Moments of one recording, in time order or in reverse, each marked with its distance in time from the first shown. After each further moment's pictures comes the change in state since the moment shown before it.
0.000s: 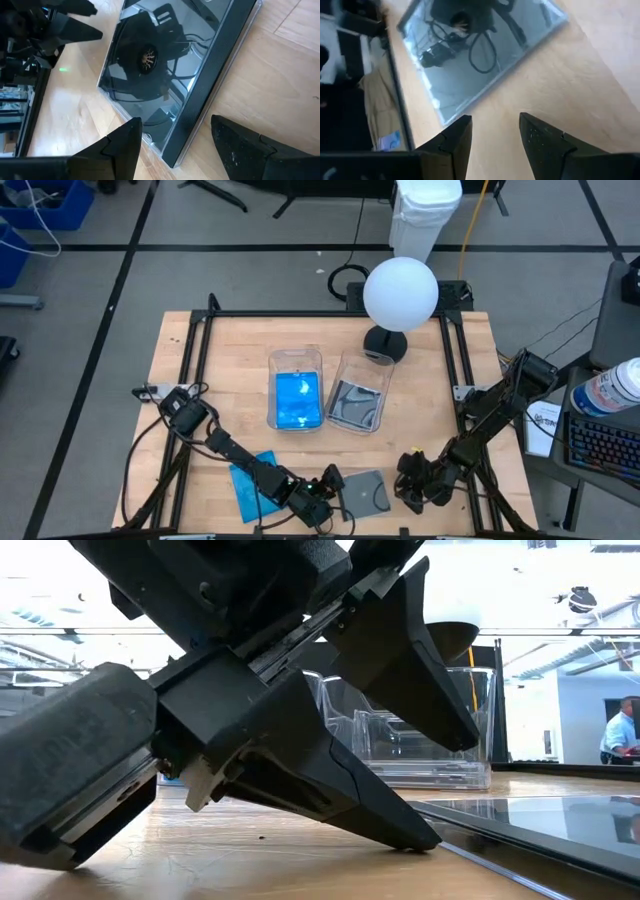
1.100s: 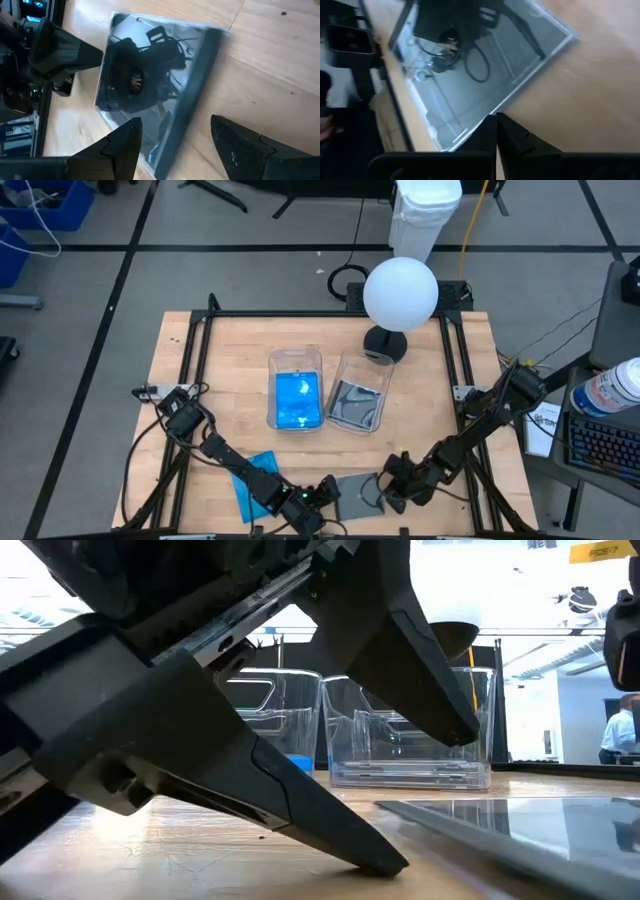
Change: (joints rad) left arm -0.056 0.004 0.001 -0.015 0.009 0.090; right arm -0.097 0.183 0.003 0.087 -0.076 0.077
